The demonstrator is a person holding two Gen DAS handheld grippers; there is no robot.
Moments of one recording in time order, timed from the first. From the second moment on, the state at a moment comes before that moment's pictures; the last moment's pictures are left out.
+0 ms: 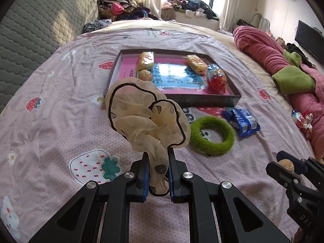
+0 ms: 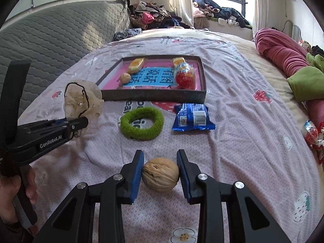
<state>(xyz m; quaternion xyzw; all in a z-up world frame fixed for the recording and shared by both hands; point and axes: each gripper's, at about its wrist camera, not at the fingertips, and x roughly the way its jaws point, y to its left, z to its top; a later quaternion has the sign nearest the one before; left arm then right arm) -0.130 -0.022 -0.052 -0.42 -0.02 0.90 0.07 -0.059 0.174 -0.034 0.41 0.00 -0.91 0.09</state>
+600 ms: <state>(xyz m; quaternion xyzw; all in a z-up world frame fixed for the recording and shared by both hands) -0.120 -0.013 0.007 -0.39 -0.01 0.92 0.07 -0.065 0.172 0.018 0.37 0.01 -0.92 0.10</state>
